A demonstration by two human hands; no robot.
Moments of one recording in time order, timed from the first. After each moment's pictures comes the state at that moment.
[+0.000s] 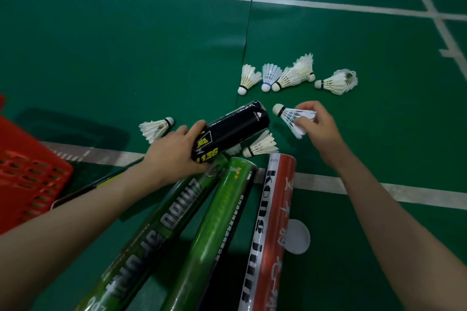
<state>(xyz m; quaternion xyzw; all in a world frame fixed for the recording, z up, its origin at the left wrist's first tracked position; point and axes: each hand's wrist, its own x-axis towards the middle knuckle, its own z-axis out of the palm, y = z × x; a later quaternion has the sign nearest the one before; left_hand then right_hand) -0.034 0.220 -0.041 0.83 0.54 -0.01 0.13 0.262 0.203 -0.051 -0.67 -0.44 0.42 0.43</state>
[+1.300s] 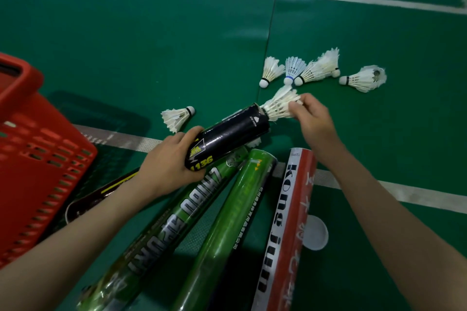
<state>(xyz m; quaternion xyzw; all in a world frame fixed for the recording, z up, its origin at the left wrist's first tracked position) -0.088 0.184 -0.056 0.81 0.56 0.05 0.17 0.198 0.201 -0.038 -0.61 -0.52 0.42 0.42</state>
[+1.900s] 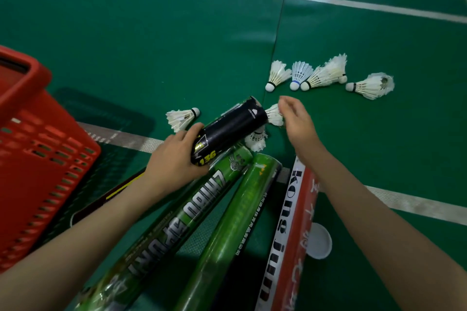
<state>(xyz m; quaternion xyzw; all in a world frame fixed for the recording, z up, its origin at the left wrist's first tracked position) -0.082 0.192 -0.062 0.77 0.61 0.07 0.17 0.169 0.226 -0.060 -0.66 -0.45 0.46 0.39</state>
